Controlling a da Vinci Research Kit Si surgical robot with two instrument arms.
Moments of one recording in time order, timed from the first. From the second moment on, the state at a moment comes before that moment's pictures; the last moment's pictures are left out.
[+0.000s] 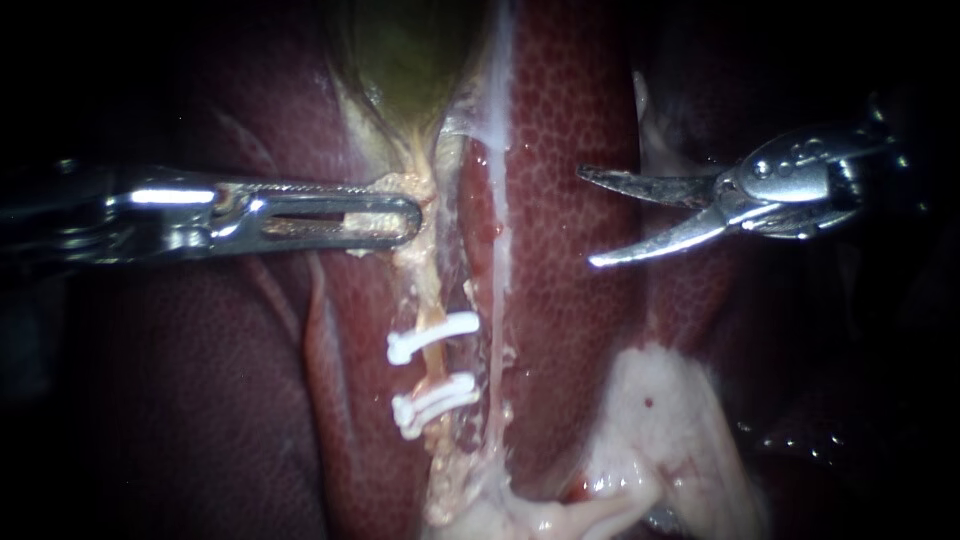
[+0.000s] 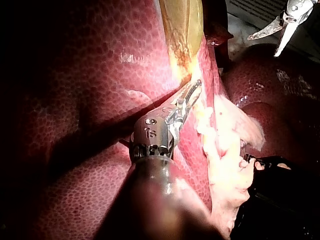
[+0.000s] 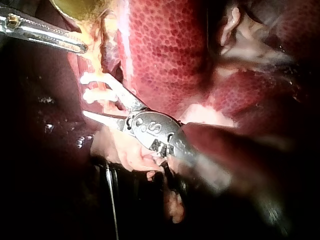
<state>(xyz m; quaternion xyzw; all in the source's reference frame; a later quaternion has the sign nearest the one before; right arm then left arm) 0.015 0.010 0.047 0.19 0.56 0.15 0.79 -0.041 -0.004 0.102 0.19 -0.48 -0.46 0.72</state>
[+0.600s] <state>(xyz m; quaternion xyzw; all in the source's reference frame) 0.015 0.010 0.048 0.19 0.56 0.15 0.79 -0.037 -0.001 0.098 0.19 -0.49 -0.47 0.71</state>
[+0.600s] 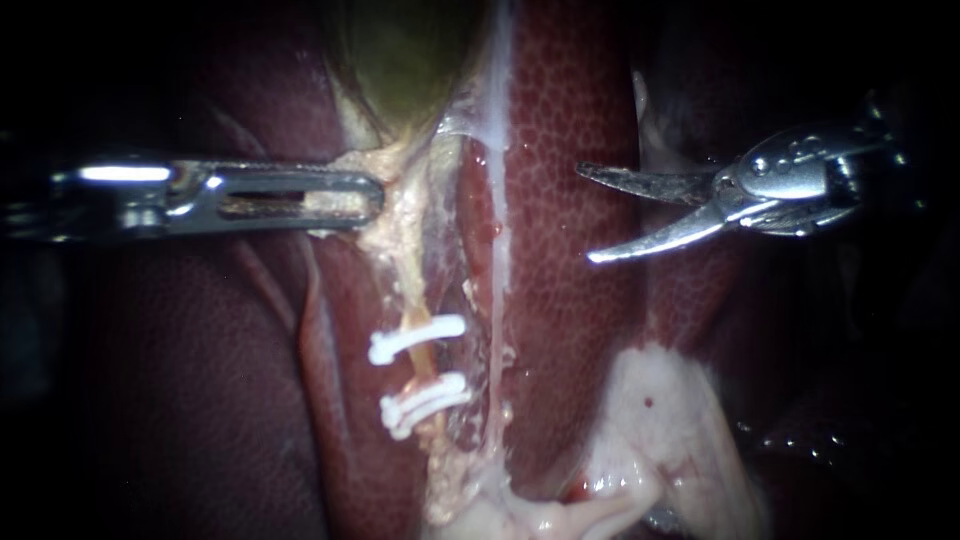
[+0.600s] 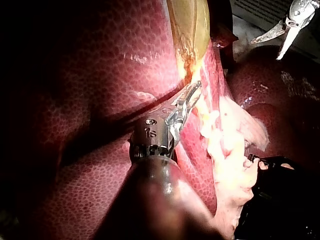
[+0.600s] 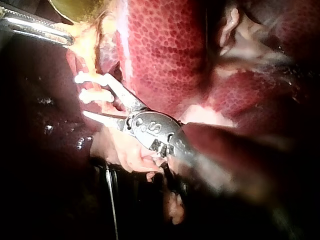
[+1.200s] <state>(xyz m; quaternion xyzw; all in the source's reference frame) 0.015 0.010 0.048 0.19 0.56 0.14 0.79 -0.034 0.000 0.094 0.18 -0.50 -0.48 0.70</state>
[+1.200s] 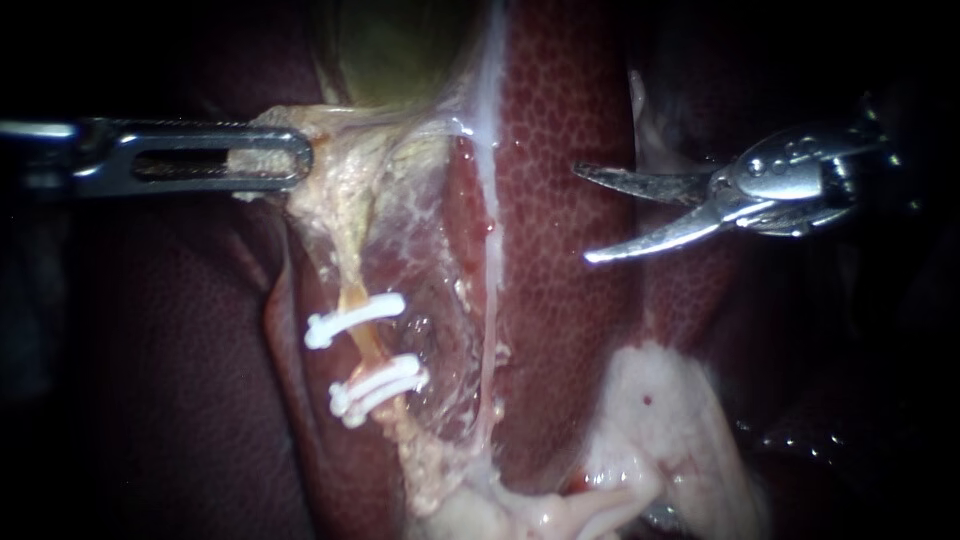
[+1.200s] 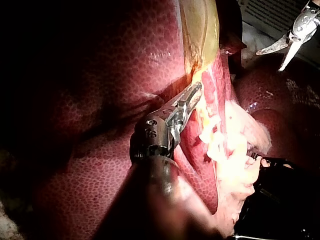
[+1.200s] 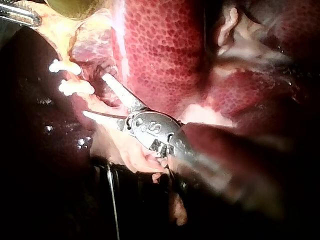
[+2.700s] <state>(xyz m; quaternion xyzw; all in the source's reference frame) 0.030 -0.004 0.065 0.32 0.53 0.12 0.78 -0.033 0.000 0.094 0.18 -0.50 -0.48 0.70</state>
